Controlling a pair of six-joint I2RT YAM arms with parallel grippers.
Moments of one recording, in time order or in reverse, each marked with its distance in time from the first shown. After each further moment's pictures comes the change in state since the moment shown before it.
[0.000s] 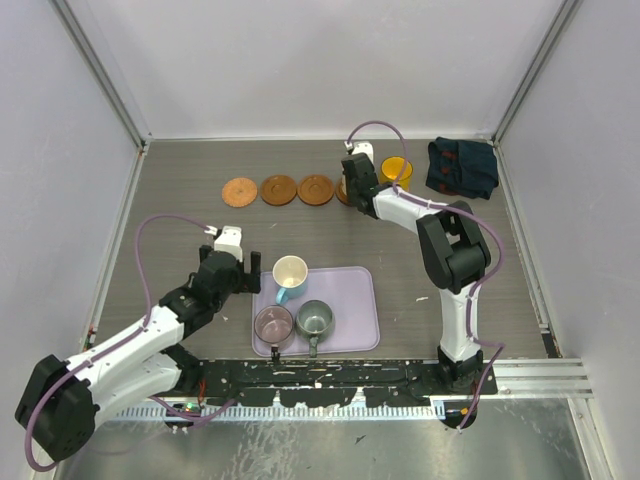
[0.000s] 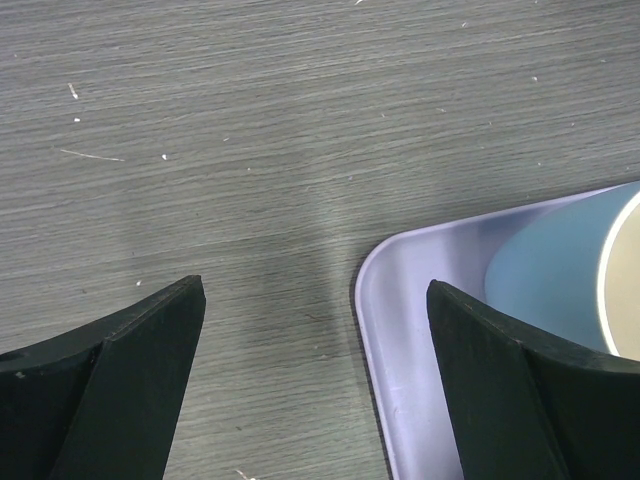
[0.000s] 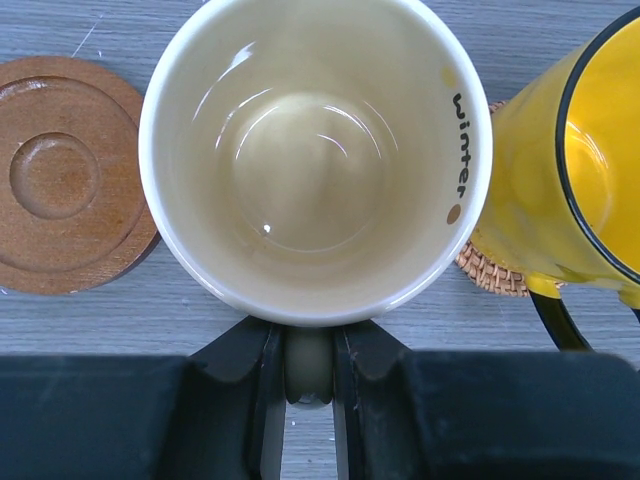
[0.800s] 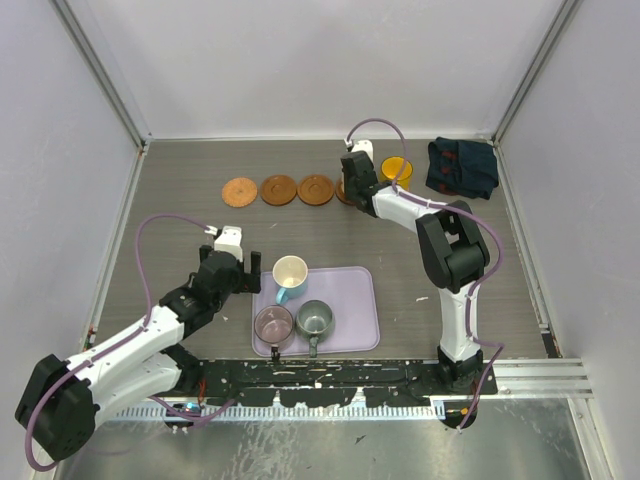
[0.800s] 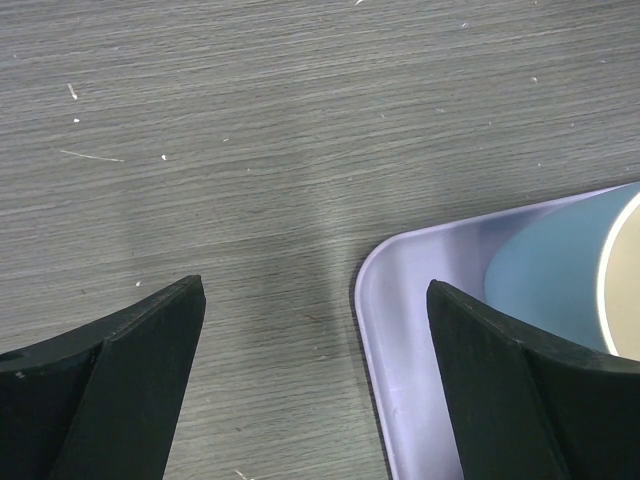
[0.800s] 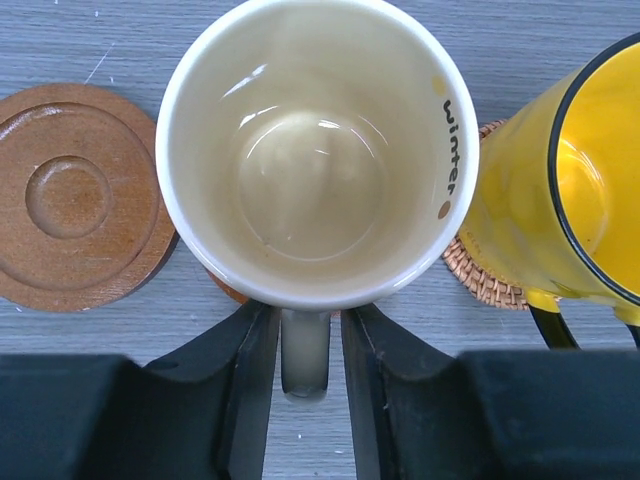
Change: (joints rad) left arm 0.000 0.006 0.000 0.003 0.000 0.000; right arm 0.000 0.011 0.021 0.007 0.006 0.005
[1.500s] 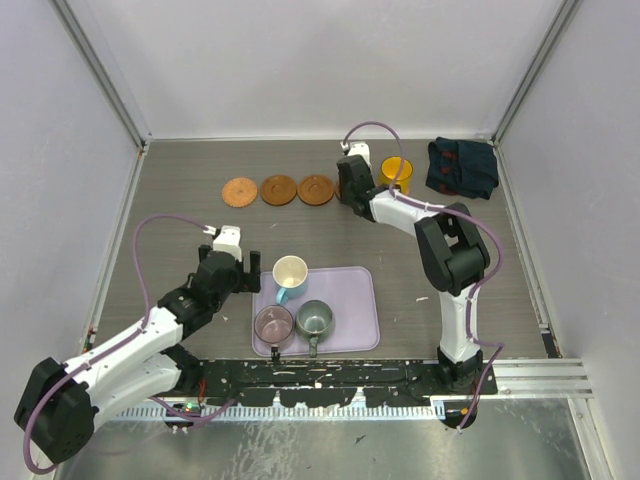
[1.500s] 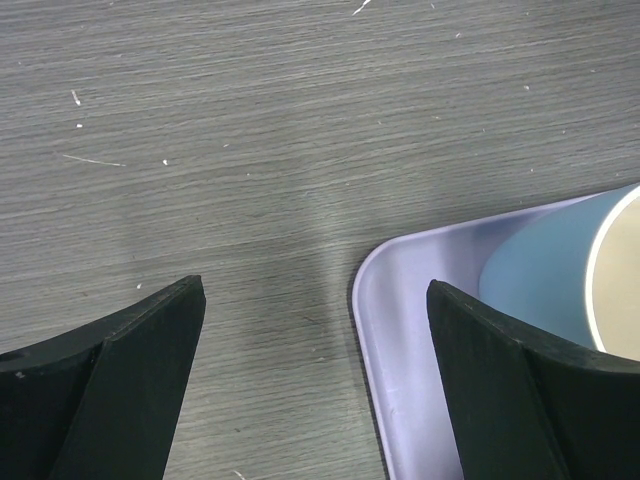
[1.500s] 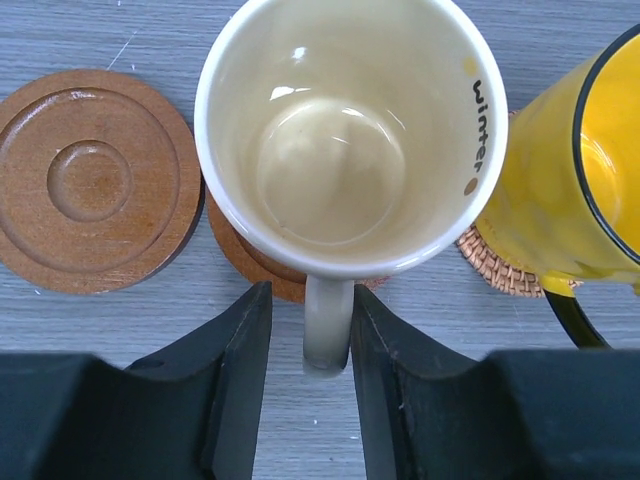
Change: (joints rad) left arm 0.000 -0.015 0.000 -0.001 0.000 -0.001; right arm 0.026 -0.016 -0.033 0.026 0.017 0.003
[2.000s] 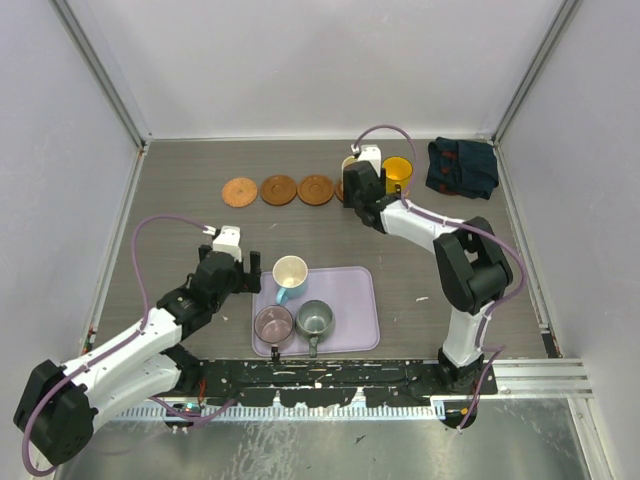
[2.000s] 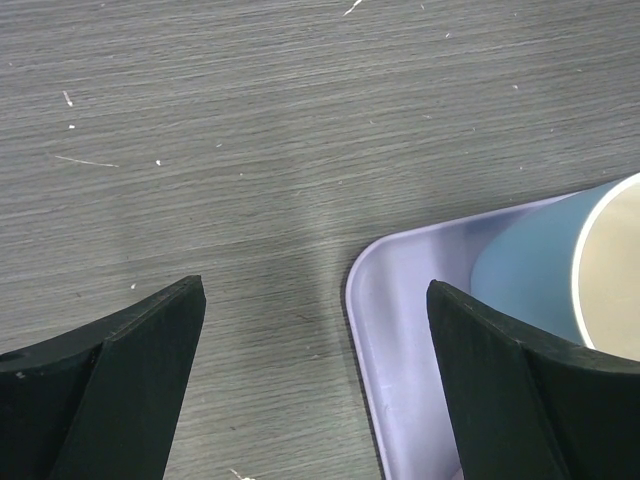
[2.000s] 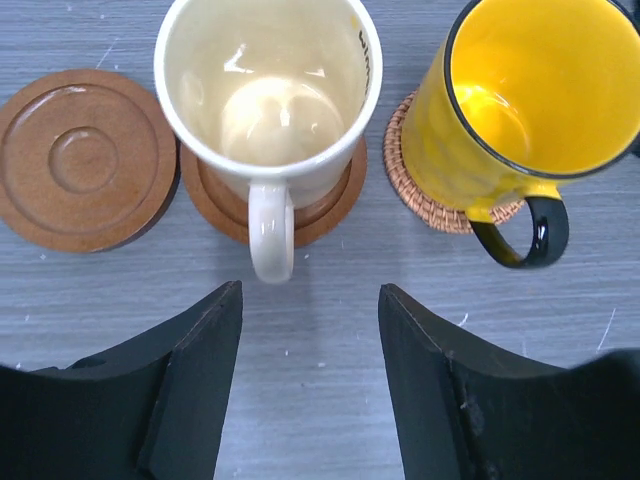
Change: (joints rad) left arm 0.000 -0.018 0.000 -0.008 0.014 -0.003; right arm 0.019 -0.168 -0.154 0.020 0.088 0.045
